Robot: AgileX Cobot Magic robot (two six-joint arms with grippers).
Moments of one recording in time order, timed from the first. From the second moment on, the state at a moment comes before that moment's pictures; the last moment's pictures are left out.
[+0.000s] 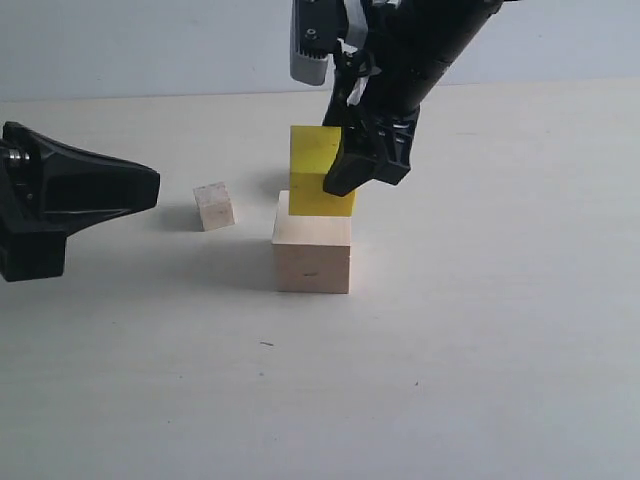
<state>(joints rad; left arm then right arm) -0.48 0.96 -0.64 -1.01 0.55 0.94 0.47 1.90 -1.55 0.45 1.05 -1.32</state>
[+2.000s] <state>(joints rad) -0.48 0.96 -0.64 -0.95 0.57 0.90 0.48 1.99 -1.55 0.45 1.00 -1.29</state>
